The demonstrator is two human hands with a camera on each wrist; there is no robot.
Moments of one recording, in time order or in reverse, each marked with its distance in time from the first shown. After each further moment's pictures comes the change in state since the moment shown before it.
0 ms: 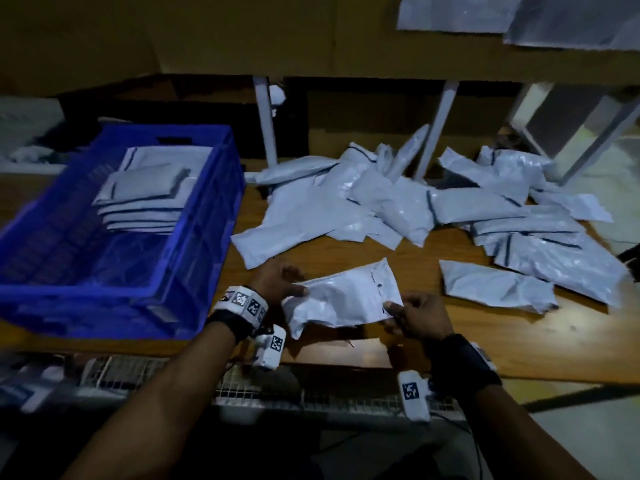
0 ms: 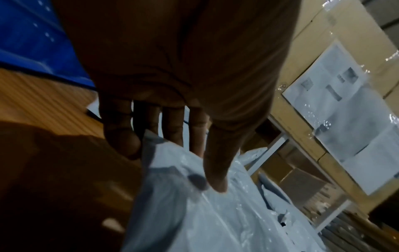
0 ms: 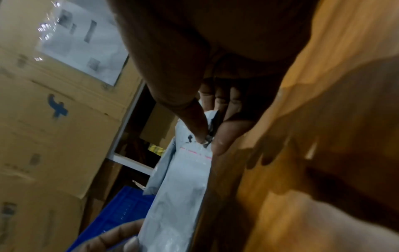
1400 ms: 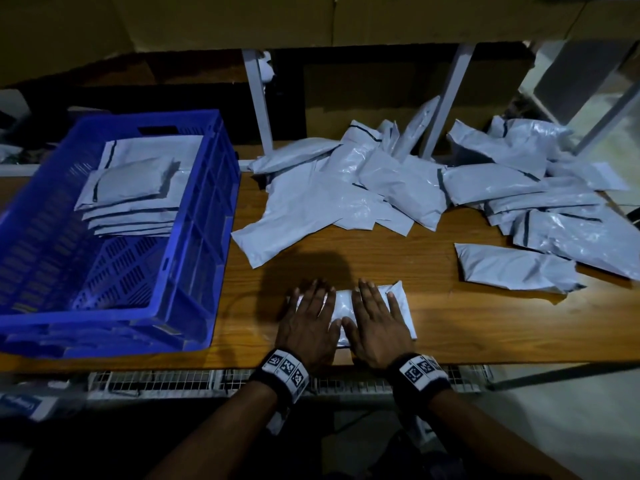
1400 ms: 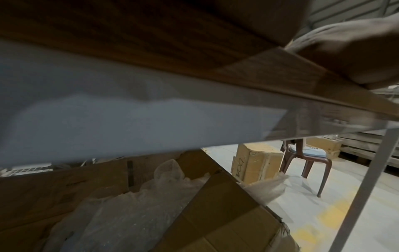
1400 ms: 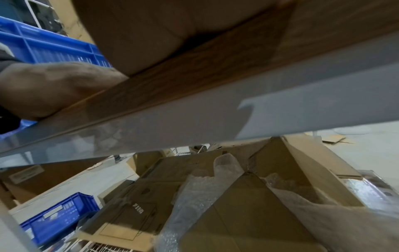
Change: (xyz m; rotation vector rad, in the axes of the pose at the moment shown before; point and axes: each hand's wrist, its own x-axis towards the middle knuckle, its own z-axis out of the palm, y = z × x) left_hand -0.038 -0.050 0.094 0.931 0.012 0.299; right_hand 0.007 0.061 0.102 -1.245 -0.117 -0.566
